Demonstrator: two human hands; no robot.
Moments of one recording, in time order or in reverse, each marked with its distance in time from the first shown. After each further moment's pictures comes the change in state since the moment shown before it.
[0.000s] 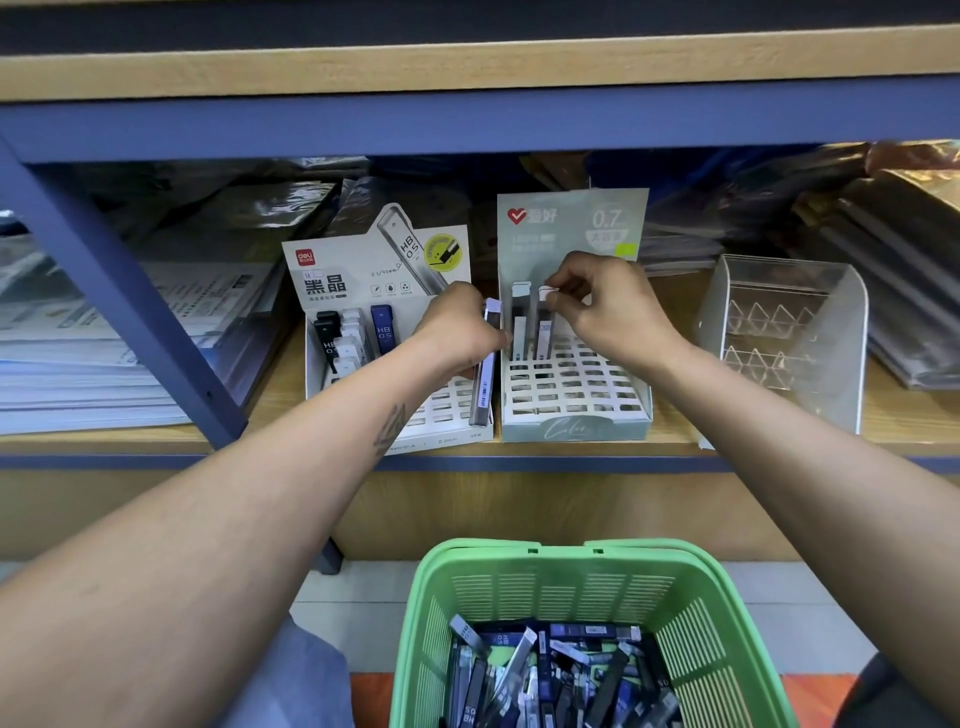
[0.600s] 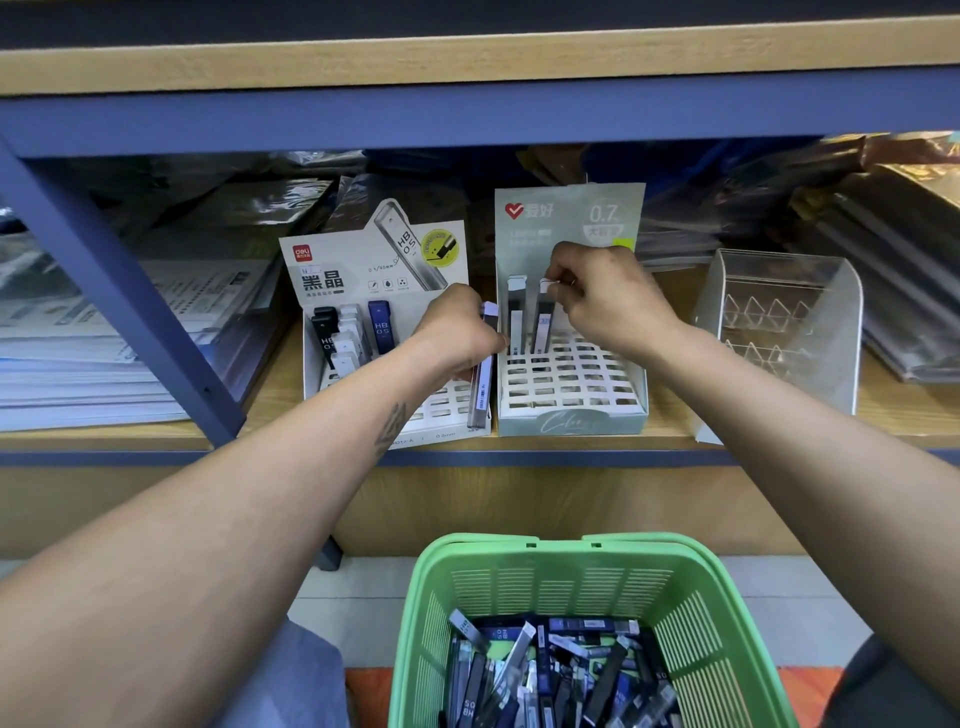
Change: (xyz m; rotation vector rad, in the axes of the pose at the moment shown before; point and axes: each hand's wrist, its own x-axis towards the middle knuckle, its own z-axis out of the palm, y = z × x) left_hand -0.008 0.004 0.001 0.025 -0.015 -0.024; right_hand 0.005 -0.010 -0.010 -0.269 -0.063 -0.078
